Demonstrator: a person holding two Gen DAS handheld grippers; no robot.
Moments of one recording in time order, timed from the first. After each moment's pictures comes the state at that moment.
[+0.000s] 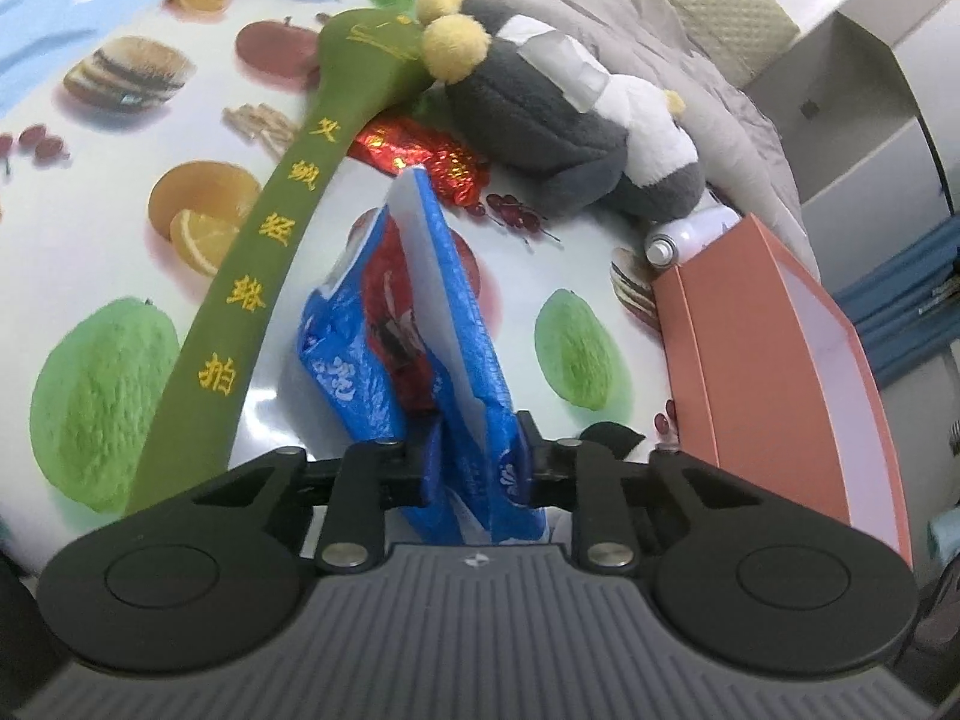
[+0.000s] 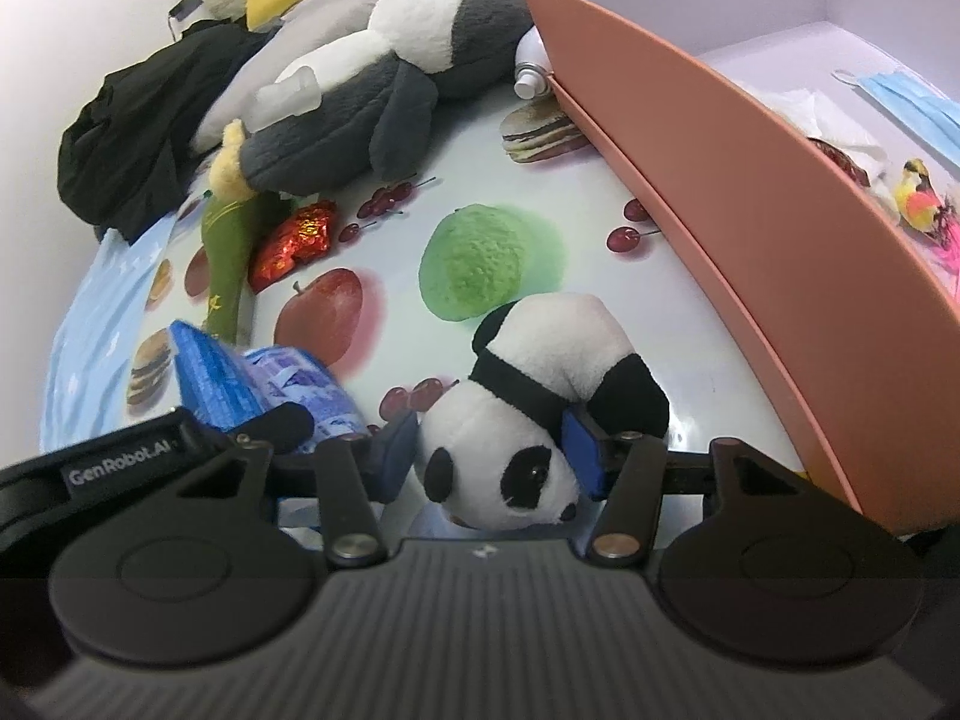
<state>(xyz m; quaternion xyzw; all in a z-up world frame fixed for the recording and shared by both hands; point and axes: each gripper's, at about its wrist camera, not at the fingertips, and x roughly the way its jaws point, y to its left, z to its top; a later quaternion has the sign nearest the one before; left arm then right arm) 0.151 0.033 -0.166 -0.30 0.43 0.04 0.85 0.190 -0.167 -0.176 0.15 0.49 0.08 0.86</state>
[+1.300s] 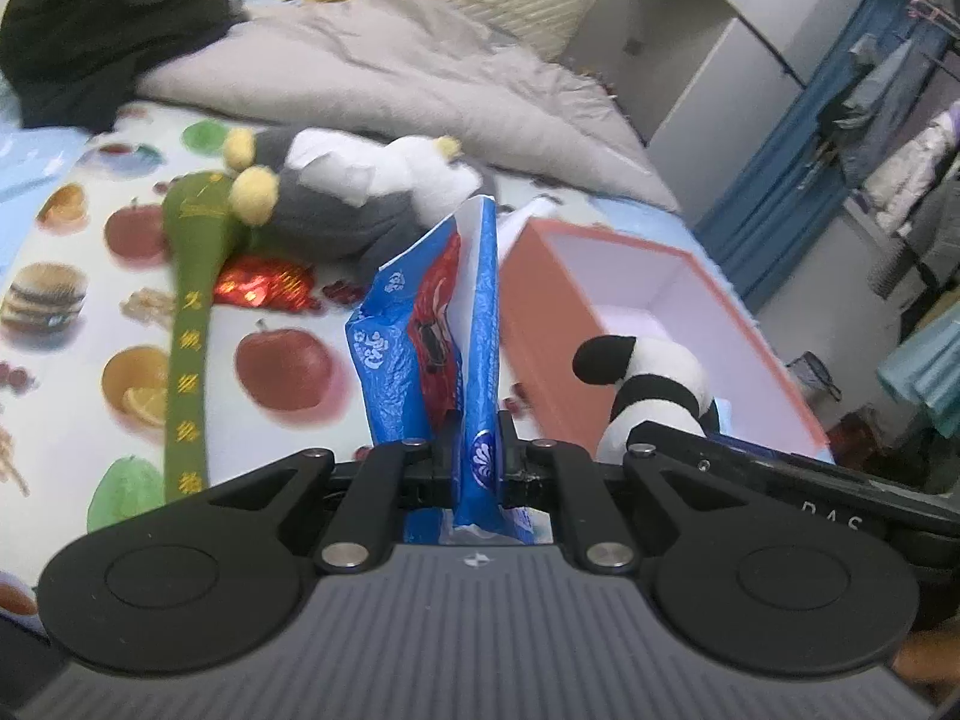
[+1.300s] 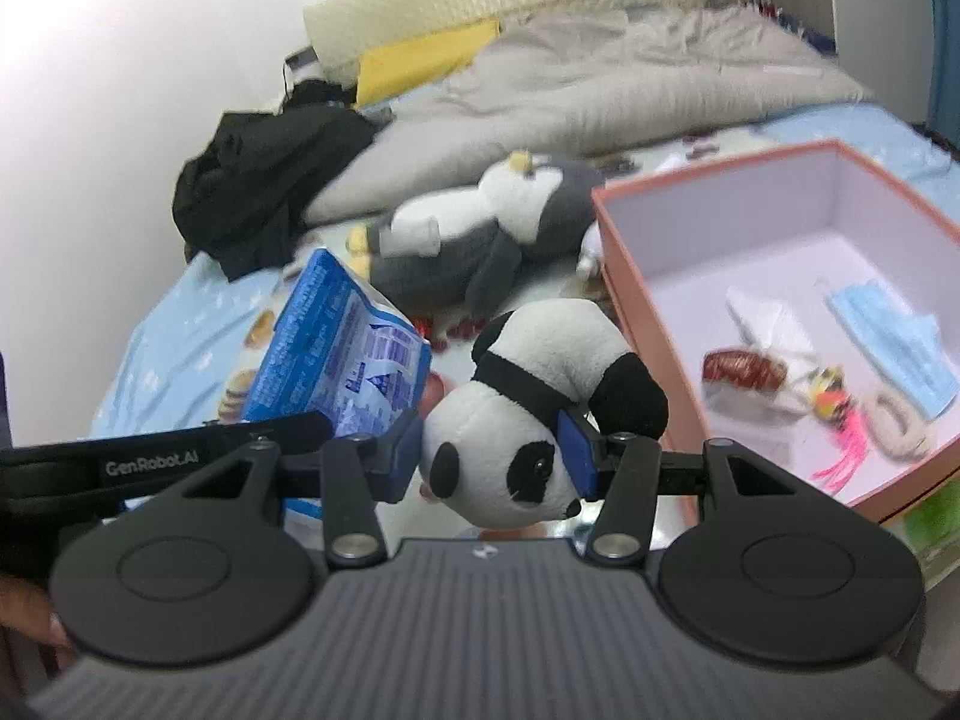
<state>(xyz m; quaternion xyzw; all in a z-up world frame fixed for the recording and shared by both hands) 0.104 0.002 -0.039 -0.17 0.38 -0.11 0.90 0.129 -0.200 -0.050 0.09 0.37 0.15 0.91</state>
